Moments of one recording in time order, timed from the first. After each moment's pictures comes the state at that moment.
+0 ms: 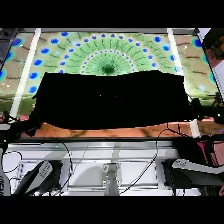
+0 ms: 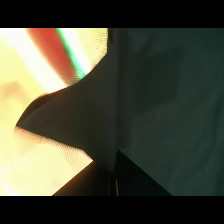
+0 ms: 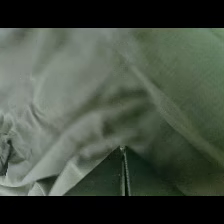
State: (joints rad) left arm 0.65 -0.97 0.42 0.87 -0.75 -1.49; right arm -0.83 -1.40 0.84 -0.78 1.08 1.14
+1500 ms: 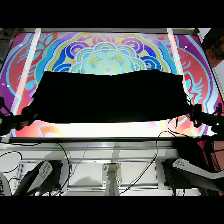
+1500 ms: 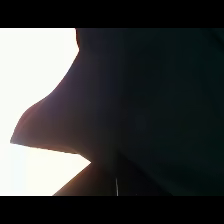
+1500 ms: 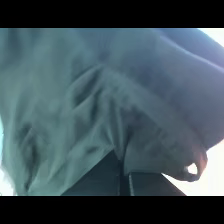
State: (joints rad) left arm 0.65 -0.95 0.61 1.08 -0.90 -1.27; right arm -0.88 -1.28 0.68 -0.63 1.12 1.14
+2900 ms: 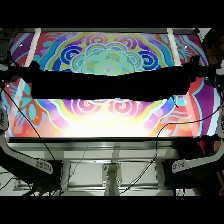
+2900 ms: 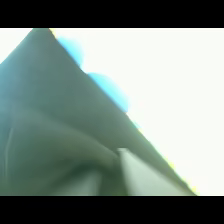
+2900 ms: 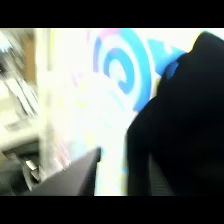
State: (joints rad) left arm 0.37 -1.81 1.60 0.77 -0.78 -1.45; right arm -0.38 -1.69 1.43 -0.64 0.63 1.86
